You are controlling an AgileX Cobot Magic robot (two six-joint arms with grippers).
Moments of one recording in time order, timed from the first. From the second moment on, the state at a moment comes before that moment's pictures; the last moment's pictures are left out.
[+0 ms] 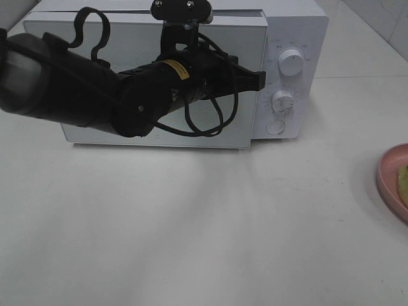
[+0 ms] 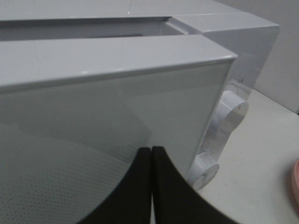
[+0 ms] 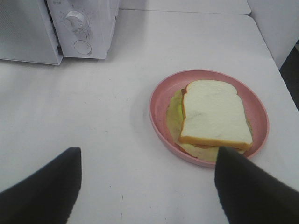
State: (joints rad) left arm -0.80 2.00 -1.17 -0.29 -0.52 0.04; right arm 0.15 0.00 -0.50 -0.14 1.04 0.10
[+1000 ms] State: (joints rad) left arm -0.75 2.12 -1.36 -0.27 -0.33 0.11; right arm 0.15 0.00 -0.50 -0.14 1.04 0.10
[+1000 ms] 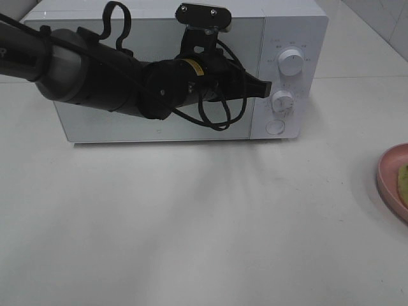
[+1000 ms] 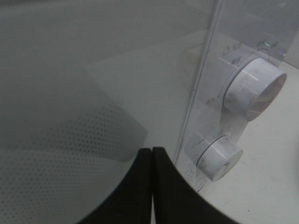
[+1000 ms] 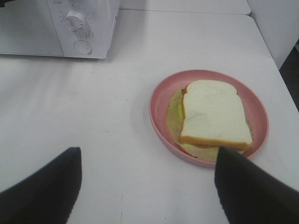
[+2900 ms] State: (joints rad) left arm -0.80 1.92 -1.24 -0.31 0.11 0.15; right arm 0.15 0.00 -0.50 -0.14 1.04 0.10
